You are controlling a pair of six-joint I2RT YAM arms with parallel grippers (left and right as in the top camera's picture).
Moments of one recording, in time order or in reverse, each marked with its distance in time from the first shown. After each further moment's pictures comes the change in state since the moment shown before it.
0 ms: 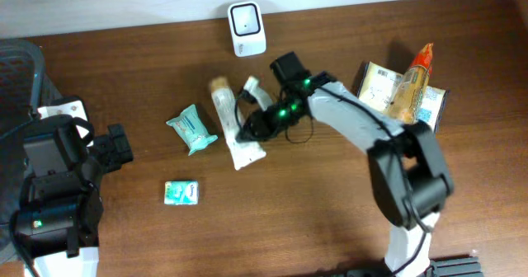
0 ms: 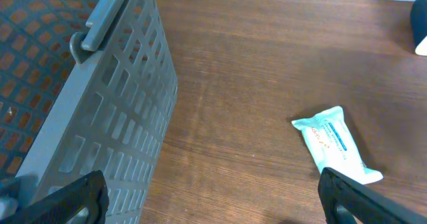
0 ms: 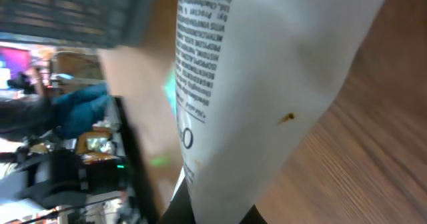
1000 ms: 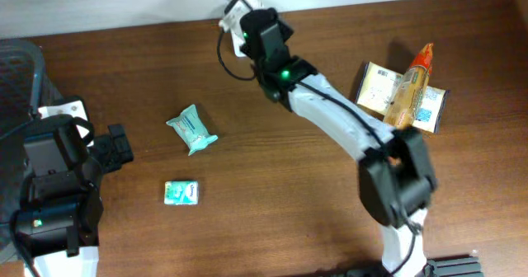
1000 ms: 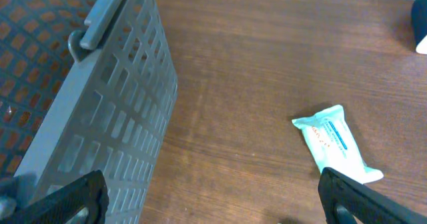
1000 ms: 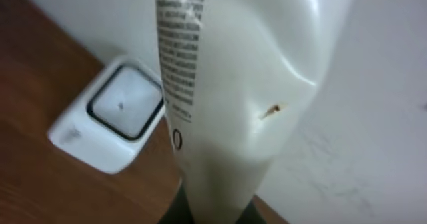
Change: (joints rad) left arm 0.000 0.003 0.000 -0.002 0.000 0.000; right arm 0.109 0.079 0.226 0.686 1.488 -0.621
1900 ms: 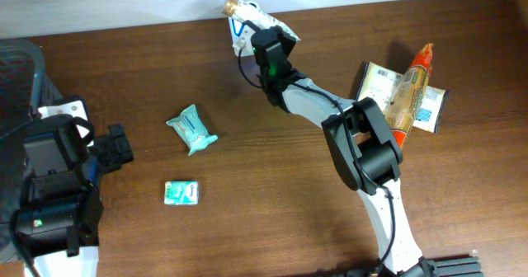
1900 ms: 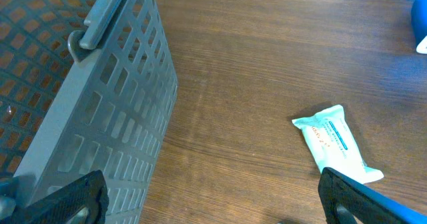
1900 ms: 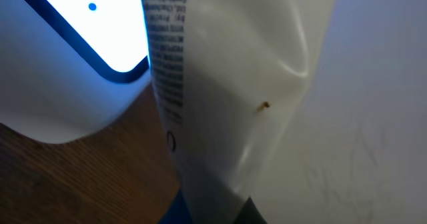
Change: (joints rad) left arm 0.000 0.000 0.000 0.000 0.000 0.000; right arm -0.079 0.298 -0.002 0.314 0.085 -0.280
